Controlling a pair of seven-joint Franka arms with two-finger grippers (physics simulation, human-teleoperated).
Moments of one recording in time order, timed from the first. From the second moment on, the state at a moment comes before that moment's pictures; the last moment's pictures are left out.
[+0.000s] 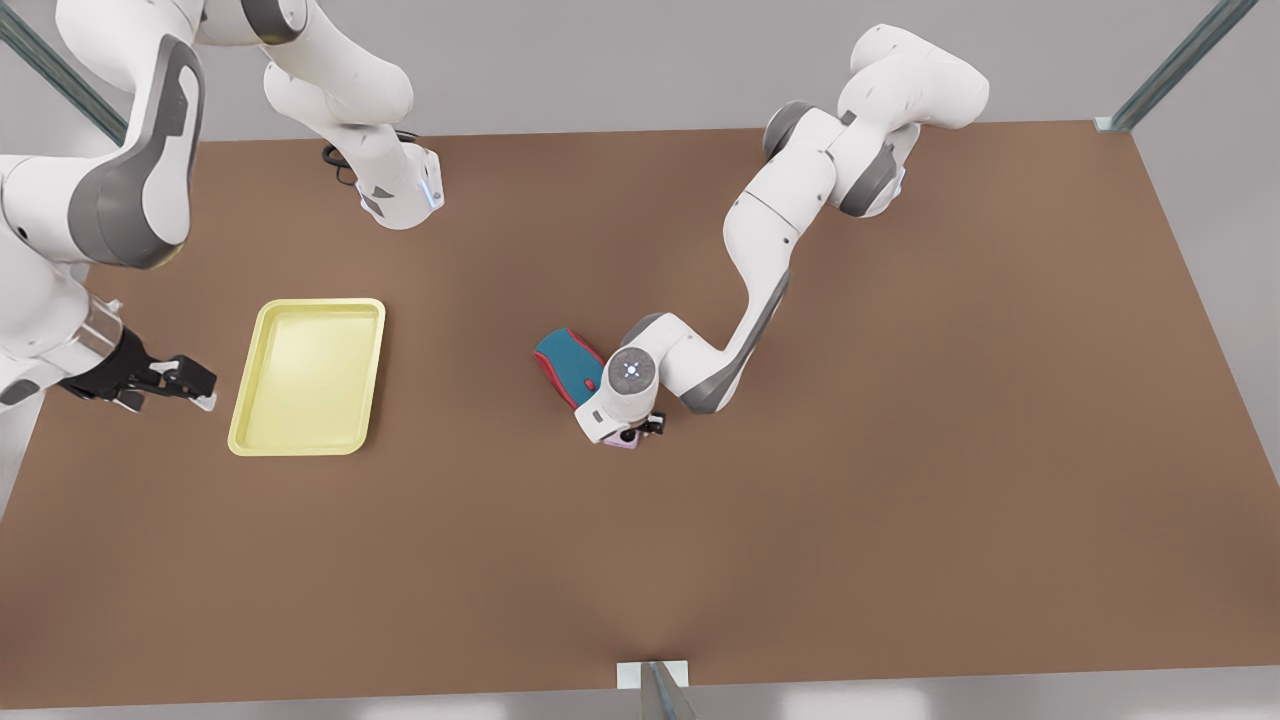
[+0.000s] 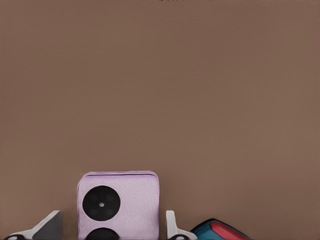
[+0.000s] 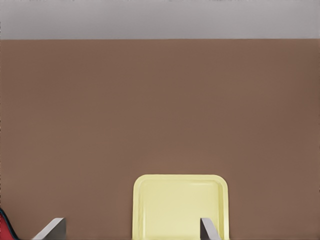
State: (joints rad) left arm -0.73 1.11 -0.07 -0.97 -0.01 2.09 -0.52; right arm -0.10 0.20 0.02 -1.37 0.00 1.67 -0.06
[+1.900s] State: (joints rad) left arm -0.02 0.41 -0.13 -1.32 0.05 1.53 -0.13; right arm 0.60 0.92 0.15 -1.33 -0.25 2.29 1.10
